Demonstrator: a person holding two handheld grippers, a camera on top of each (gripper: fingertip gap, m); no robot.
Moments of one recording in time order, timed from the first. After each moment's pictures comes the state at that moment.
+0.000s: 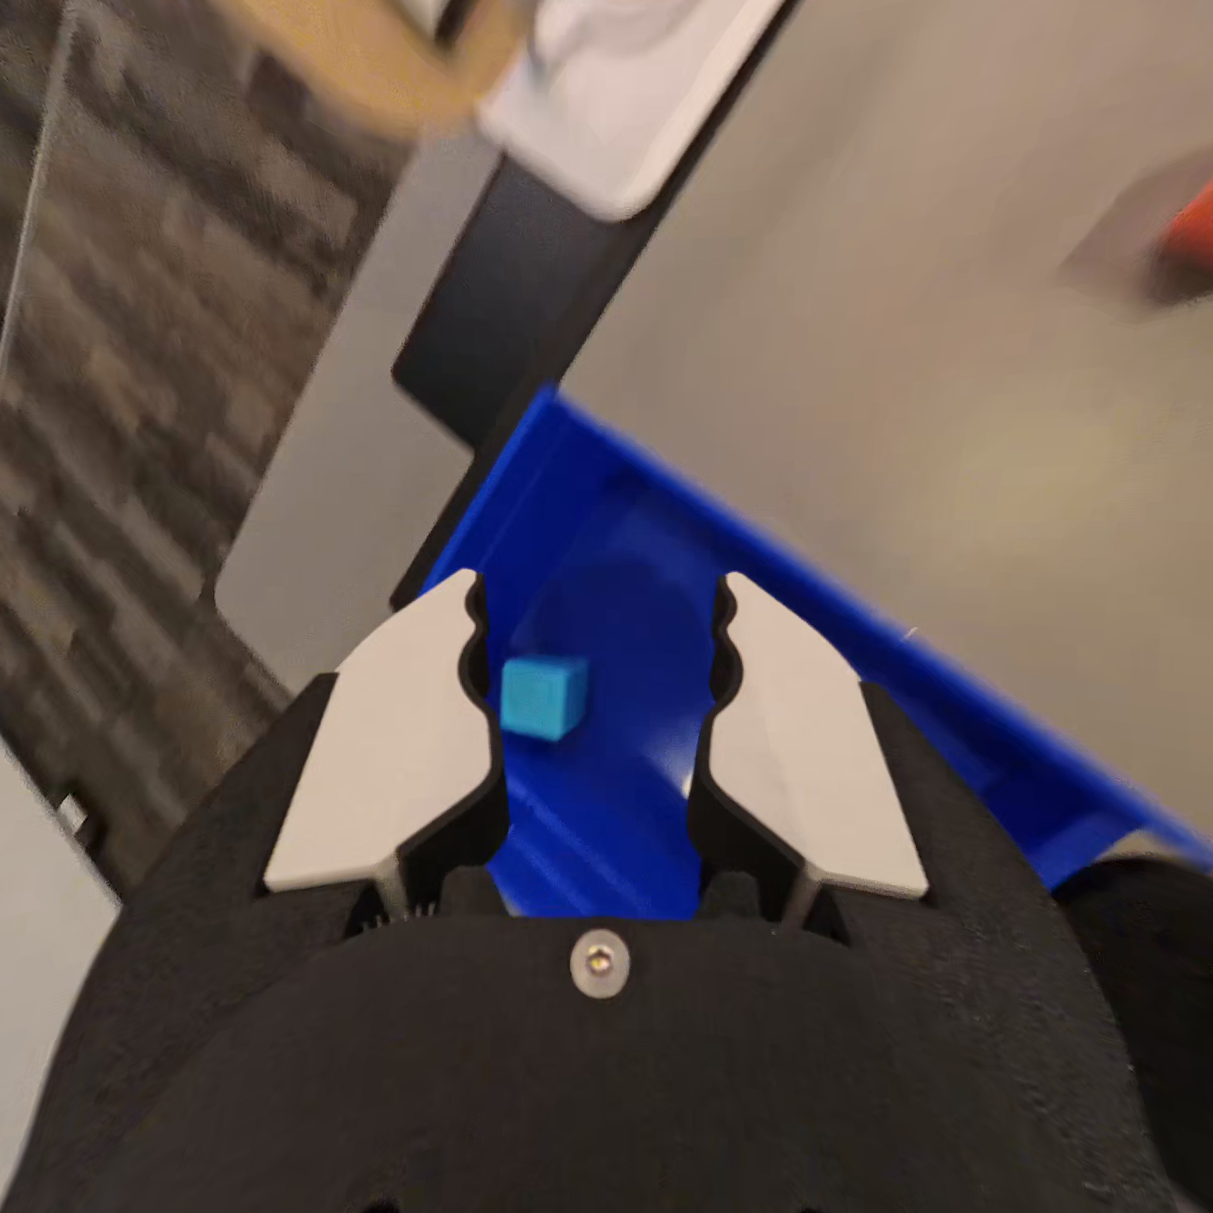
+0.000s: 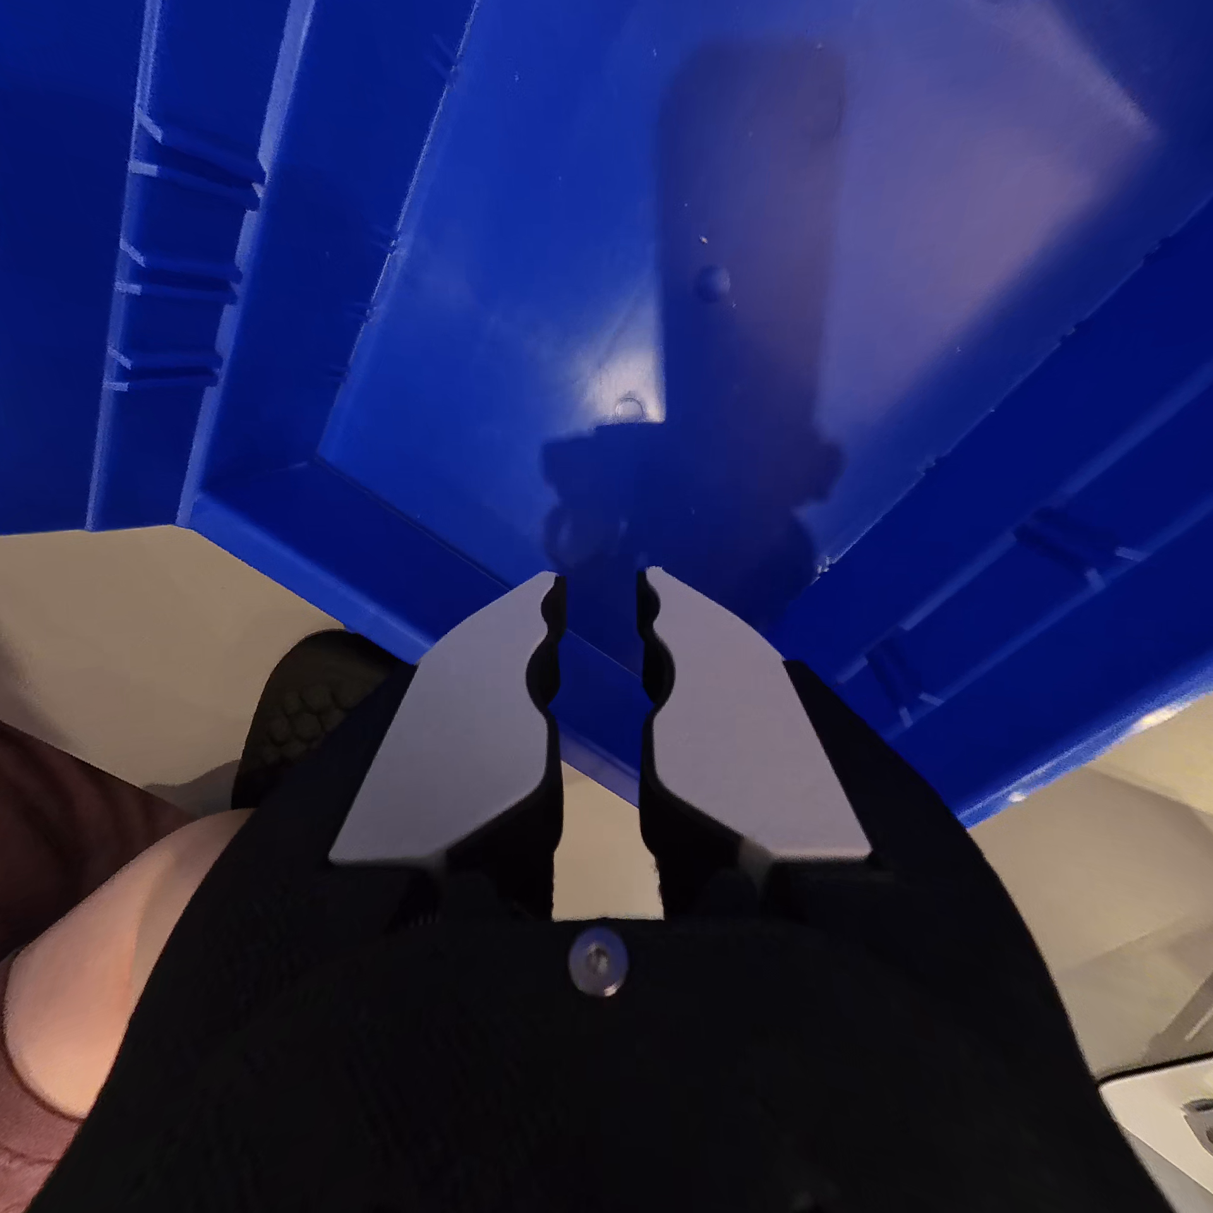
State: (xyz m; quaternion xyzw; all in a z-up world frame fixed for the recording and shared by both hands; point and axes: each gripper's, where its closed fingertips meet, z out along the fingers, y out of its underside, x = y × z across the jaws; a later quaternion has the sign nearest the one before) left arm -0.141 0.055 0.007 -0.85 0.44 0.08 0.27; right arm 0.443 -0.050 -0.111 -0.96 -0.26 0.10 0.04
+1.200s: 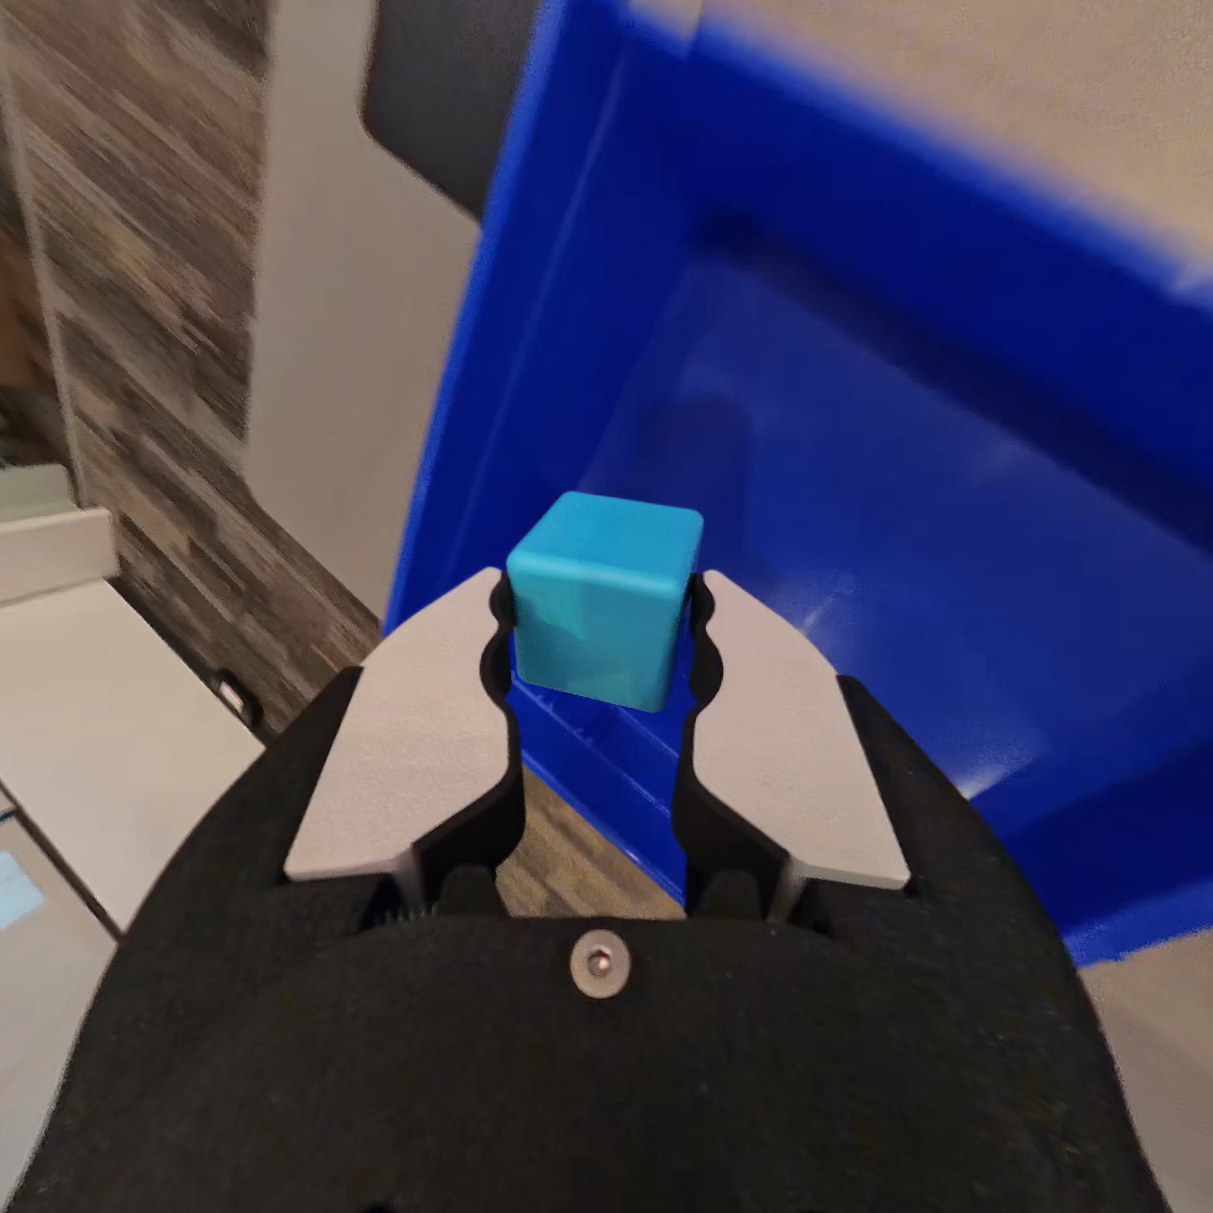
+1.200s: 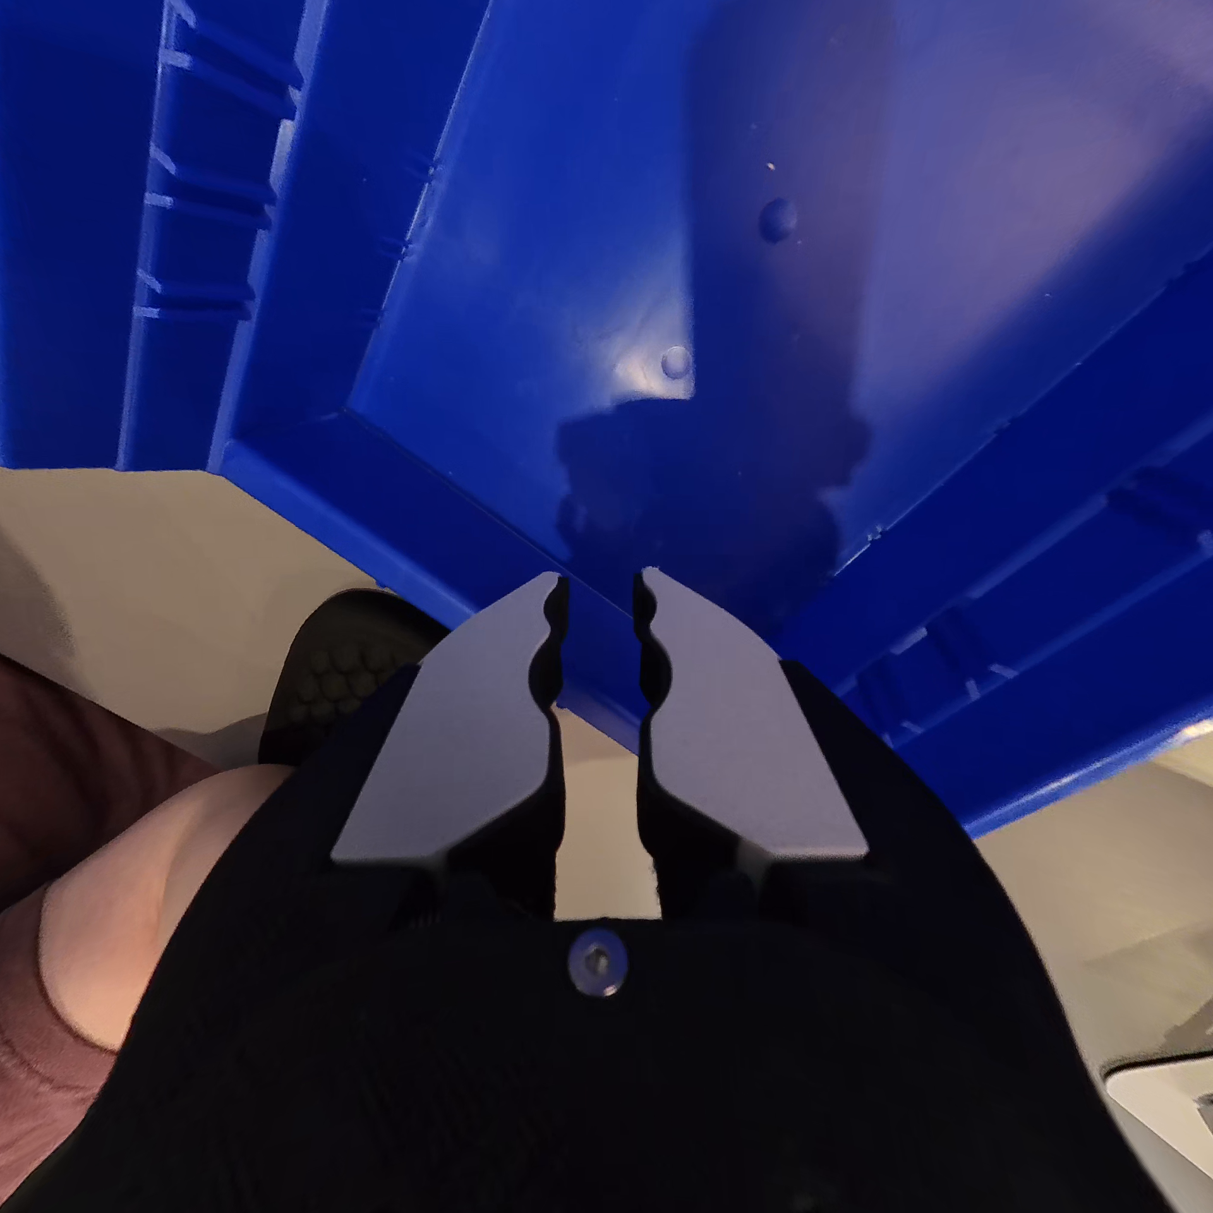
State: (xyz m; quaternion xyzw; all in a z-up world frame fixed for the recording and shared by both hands) left arm -0.217 0.061 -0.044 -0.84 0.48 0.18 0.18; right arm 0.440 -0.067 -0.110 -0.96 -0.27 0.11 0.01
